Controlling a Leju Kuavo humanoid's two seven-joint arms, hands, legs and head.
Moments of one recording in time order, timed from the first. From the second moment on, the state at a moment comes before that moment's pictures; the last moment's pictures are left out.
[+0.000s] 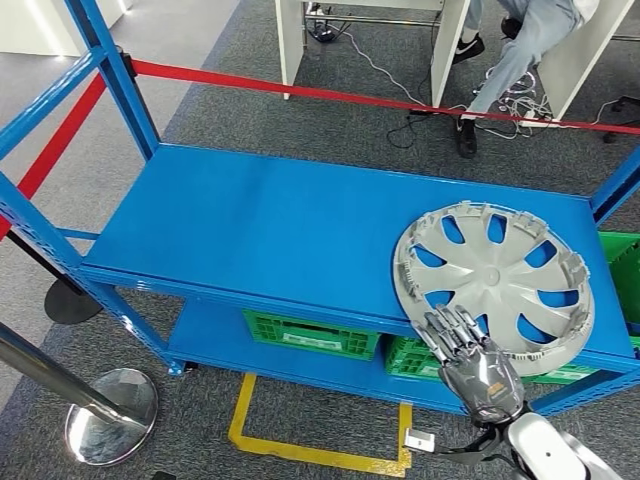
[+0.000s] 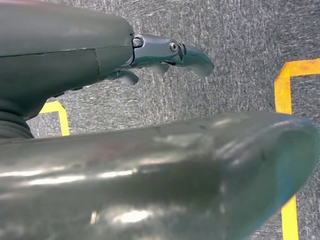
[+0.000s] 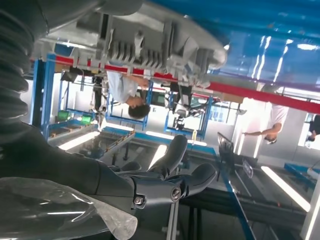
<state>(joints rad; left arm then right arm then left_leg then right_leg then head) -0.03 0.34 -1.45 -0.92 1.02 0.61 -0.27 0.11 -0.53 0.56 -1.59 1.35 -0.63 0.11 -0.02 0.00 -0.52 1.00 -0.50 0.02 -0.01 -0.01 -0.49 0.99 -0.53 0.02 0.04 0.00</state>
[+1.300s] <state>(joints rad) 0.00 0.32 -1.40 -0.90 0.95 0.58 -0.23 0.12 -0.53 0.53 -1.71 1.10 -0.32 0.12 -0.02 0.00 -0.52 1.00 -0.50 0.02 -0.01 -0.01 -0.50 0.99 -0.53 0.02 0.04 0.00</state>
